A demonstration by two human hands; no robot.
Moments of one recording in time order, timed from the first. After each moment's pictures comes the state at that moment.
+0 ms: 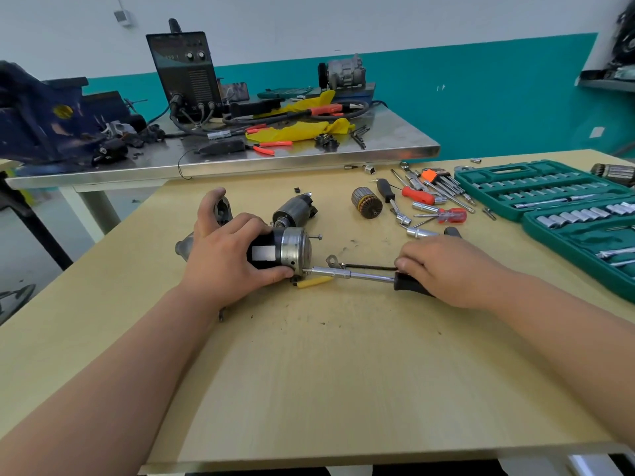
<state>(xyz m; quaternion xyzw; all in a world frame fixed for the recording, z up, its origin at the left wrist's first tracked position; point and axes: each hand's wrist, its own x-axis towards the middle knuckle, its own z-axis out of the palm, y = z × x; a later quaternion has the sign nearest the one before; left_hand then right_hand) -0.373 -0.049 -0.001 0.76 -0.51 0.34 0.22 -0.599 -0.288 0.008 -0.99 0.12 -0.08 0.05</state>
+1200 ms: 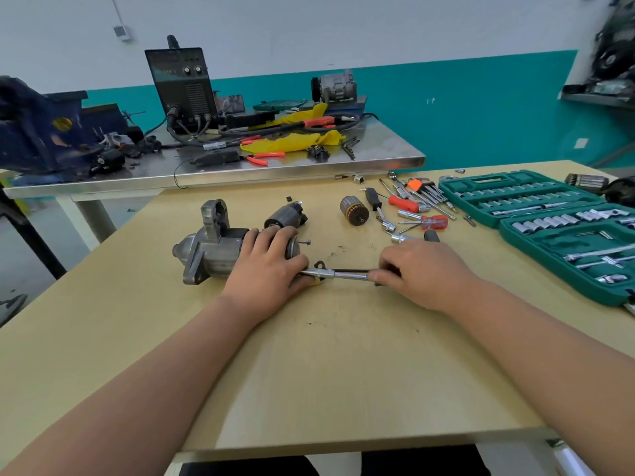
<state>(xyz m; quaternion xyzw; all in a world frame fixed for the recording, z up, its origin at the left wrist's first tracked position) -0.424 -0.080 -0.009 0.77 -0.57 0.29 0.04 -0.599 -0.277 0.007 -0.98 0.15 -0.10 -0.03</state>
